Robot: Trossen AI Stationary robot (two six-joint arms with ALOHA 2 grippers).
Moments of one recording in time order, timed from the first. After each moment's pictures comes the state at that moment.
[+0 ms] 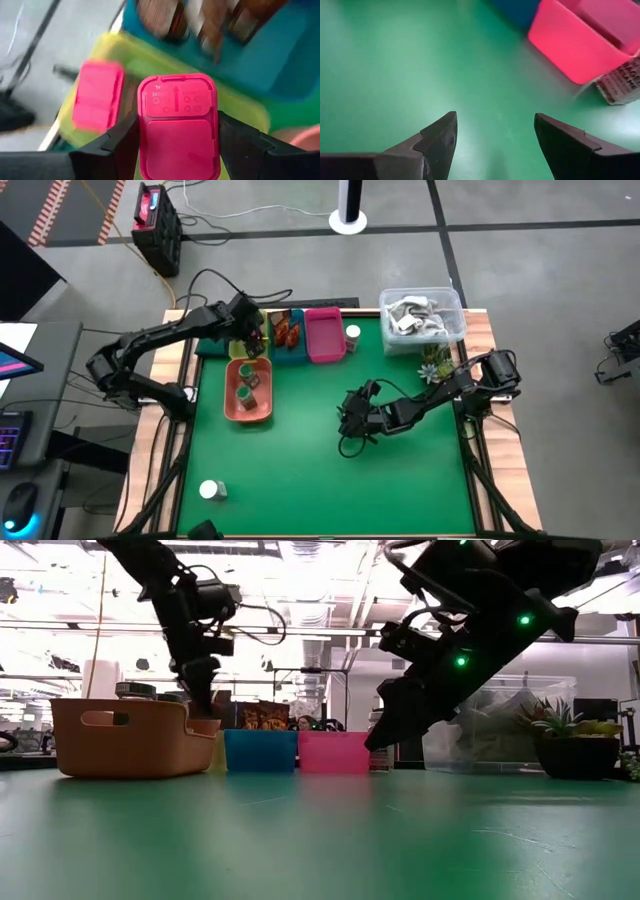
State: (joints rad) left arm 0.72 1.36 0.99 -0.64 -0.21 0.22; right arm 0.25 1.77 0.83 0.07 0.77 0.41
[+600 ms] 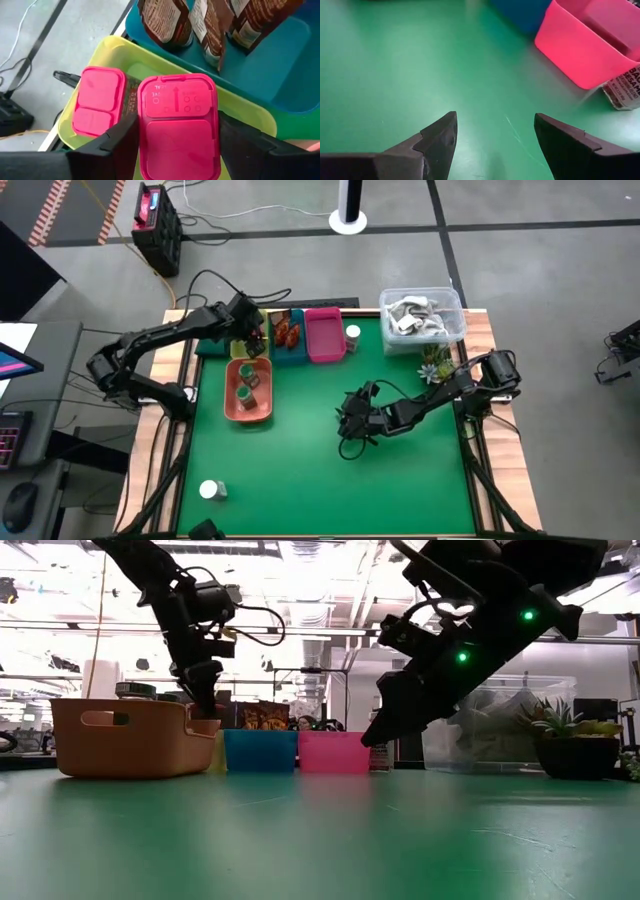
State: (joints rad) left arm 0.73 1.36 0.96 -0.58 -0.20 0.22; right arm 0.25 1.77 0.83 0.10 0.77 0.39
